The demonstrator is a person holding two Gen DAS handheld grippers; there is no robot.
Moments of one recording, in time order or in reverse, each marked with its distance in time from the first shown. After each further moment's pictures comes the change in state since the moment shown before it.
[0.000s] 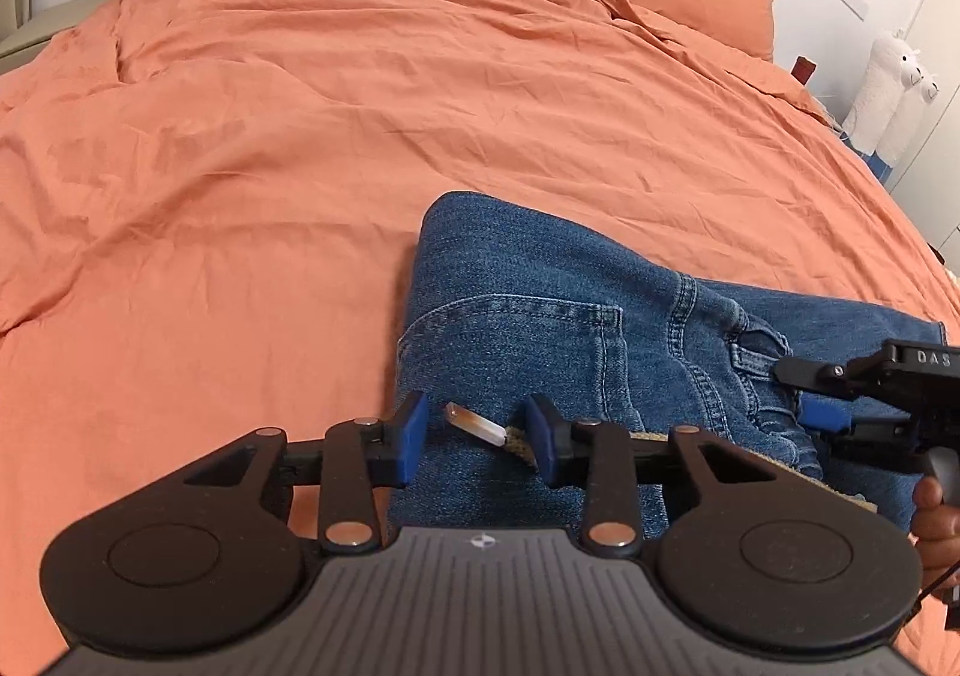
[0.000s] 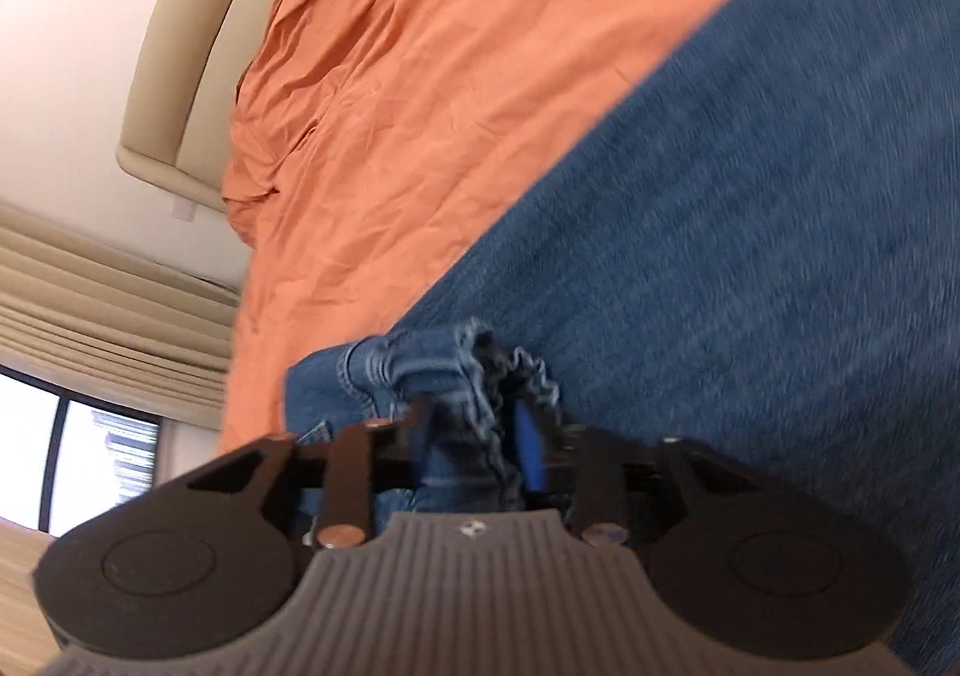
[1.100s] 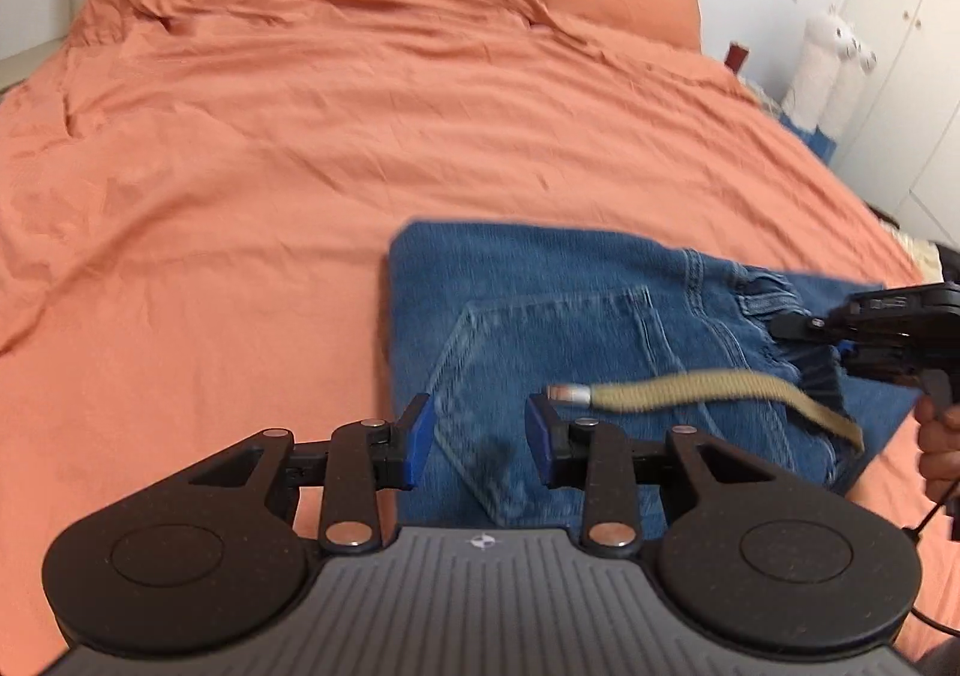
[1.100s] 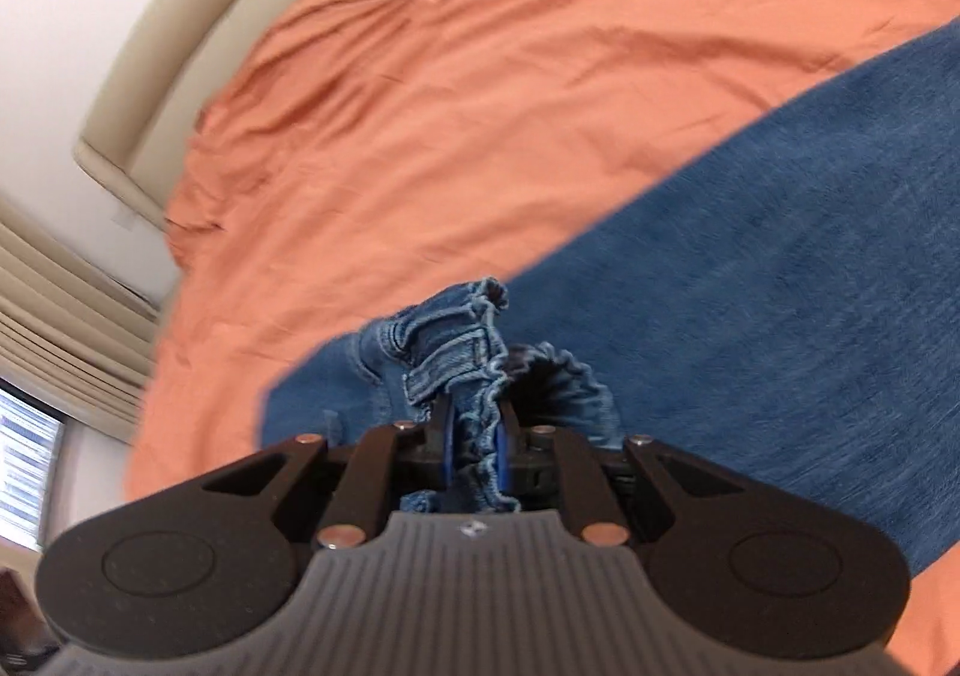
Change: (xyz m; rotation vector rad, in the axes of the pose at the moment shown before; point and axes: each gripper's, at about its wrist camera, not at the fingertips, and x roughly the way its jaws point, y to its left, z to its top) left arm -0.021 -0.048 -0.012 0.106 -0.018 -0.073; right arm -0.053 0.028 0.019 -0.220 -0.167 -0.314
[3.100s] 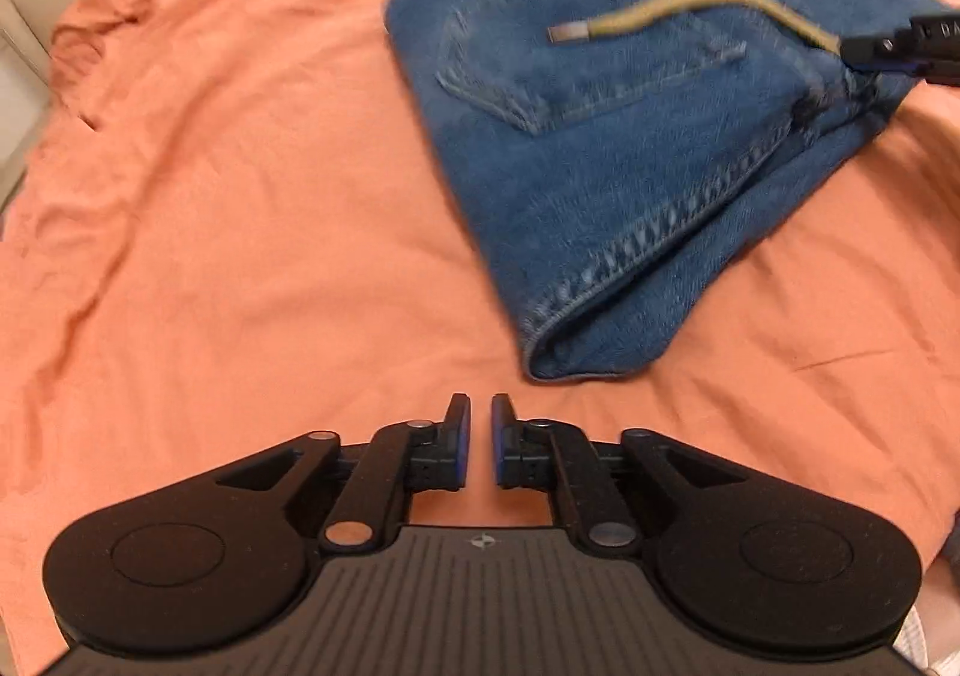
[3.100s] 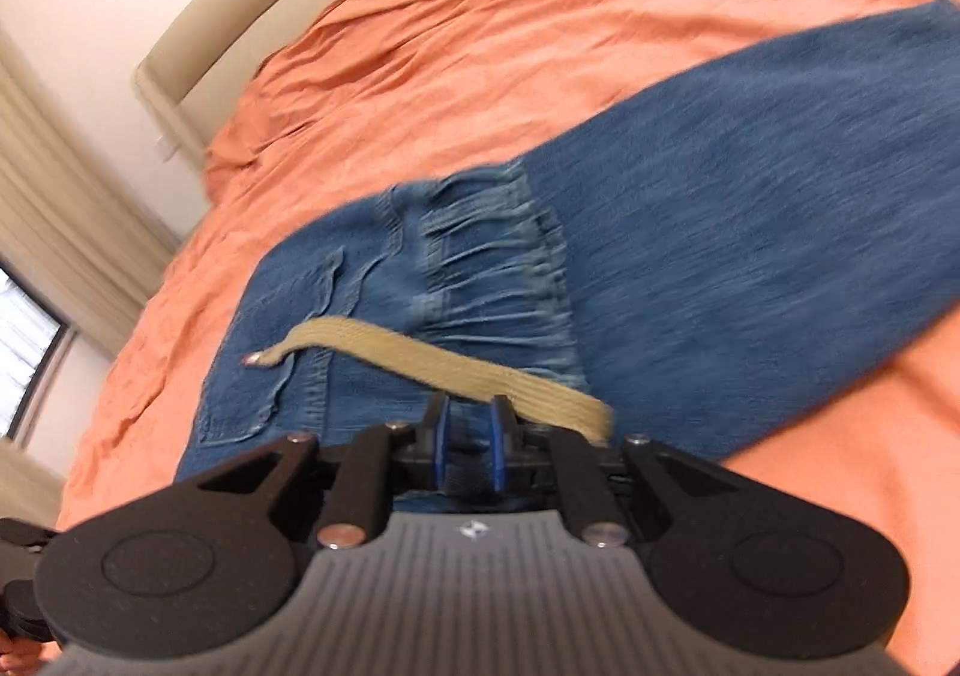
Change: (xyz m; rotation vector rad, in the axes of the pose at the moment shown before) left arm -0.047 -0.017 -0.087 0.376 0.310 0.253; right arm -0.071 -0.049 -0.092 -0.109 -0.086 0.096
